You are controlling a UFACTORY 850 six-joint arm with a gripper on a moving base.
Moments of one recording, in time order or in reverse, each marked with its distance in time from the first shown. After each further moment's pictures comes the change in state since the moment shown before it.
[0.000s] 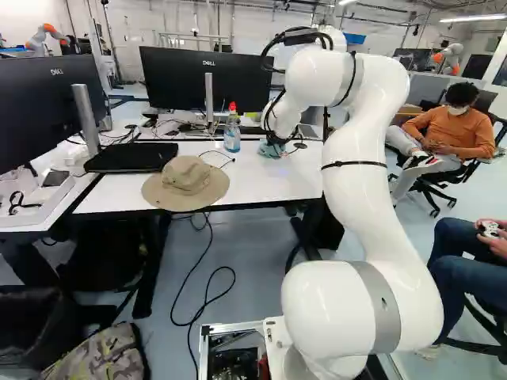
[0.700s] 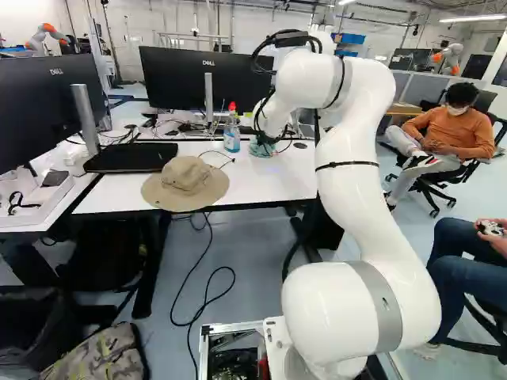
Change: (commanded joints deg) arm 4.4 0.2 0.2 0.0 0.0 0.0
